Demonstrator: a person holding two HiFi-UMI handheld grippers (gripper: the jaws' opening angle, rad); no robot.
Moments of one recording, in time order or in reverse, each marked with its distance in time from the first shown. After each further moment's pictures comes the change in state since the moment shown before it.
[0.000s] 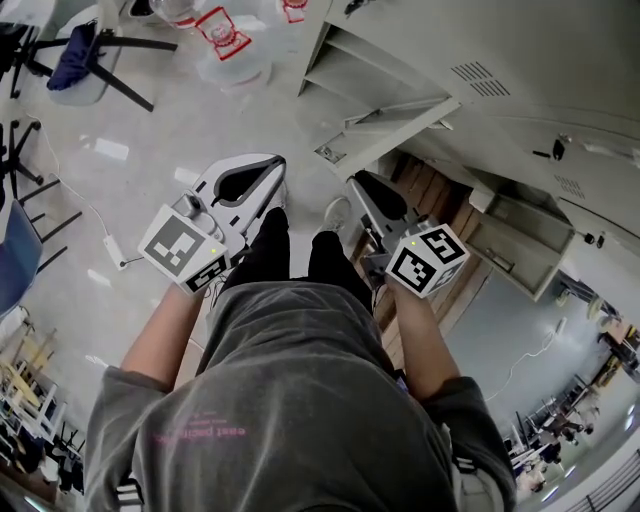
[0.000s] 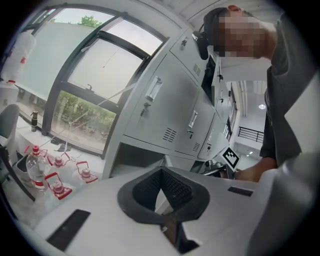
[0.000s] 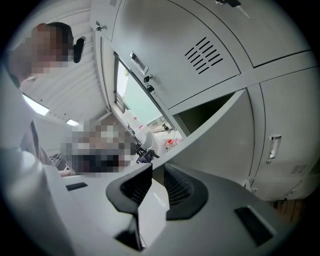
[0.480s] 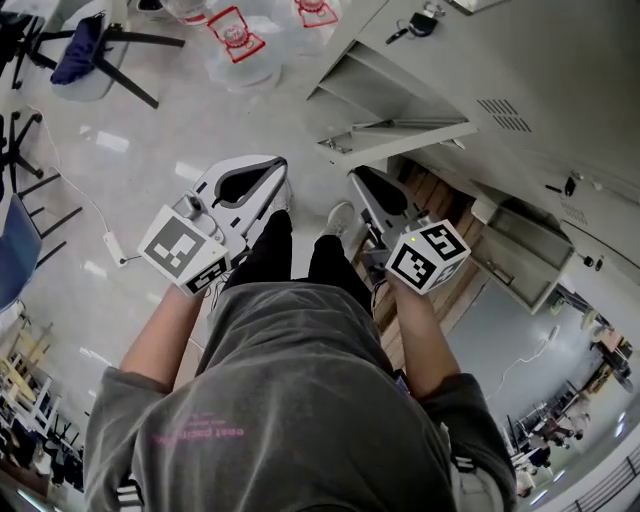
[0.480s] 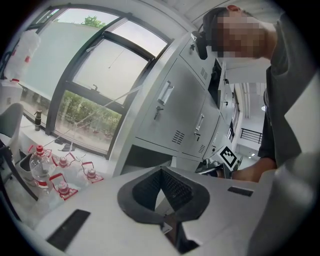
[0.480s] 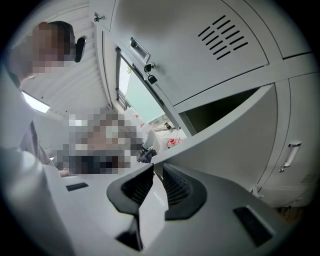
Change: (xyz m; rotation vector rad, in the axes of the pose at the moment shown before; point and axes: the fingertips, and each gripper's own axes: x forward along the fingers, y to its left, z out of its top) left arm -0.014 0.042 0.008 -0.021 -0.008 0.019; right arm 0.051 0.010 0.017 -0.032 0.024 0.020
